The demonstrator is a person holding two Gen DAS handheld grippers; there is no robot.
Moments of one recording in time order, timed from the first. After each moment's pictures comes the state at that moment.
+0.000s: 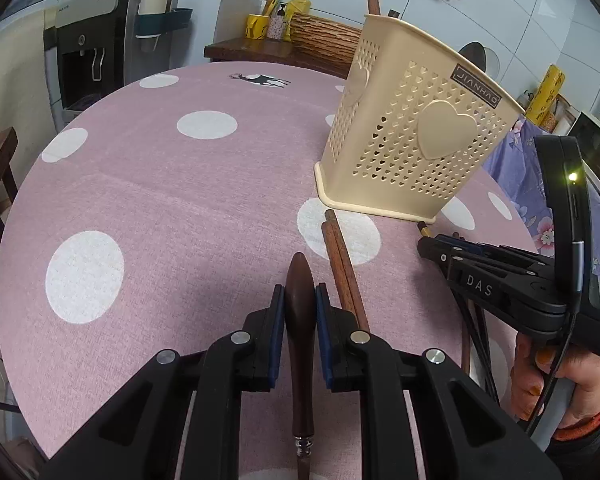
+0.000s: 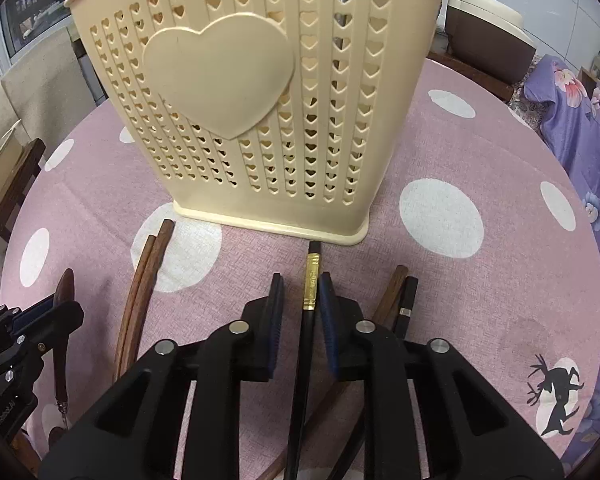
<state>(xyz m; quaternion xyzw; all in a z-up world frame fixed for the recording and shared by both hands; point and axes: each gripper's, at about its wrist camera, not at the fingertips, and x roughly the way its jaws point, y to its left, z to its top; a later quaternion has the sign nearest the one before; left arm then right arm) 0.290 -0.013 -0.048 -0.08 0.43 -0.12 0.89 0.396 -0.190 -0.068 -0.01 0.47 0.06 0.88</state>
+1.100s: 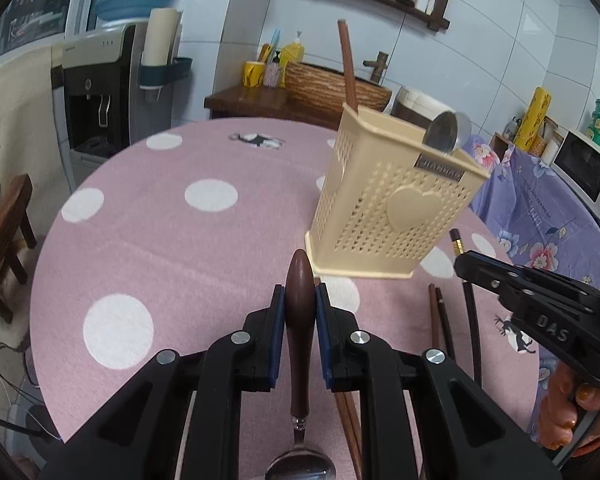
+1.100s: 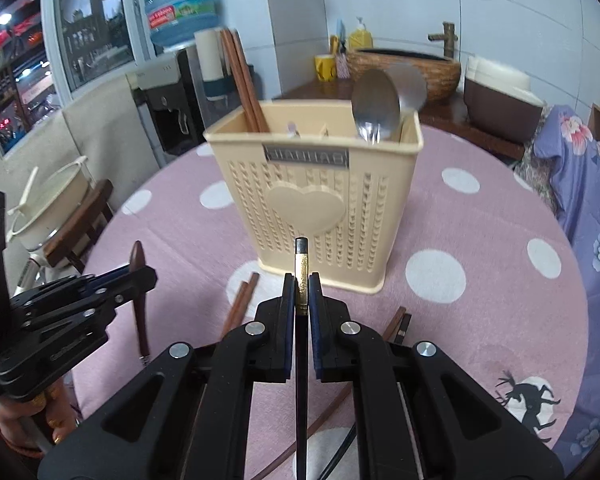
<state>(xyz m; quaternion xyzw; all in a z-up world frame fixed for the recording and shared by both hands) 0.280 -0.007 0.009 -0.08 0.35 -0.12 0.93 0.337 -0.196 0.027 0.01 0.36 0.14 0.92</state>
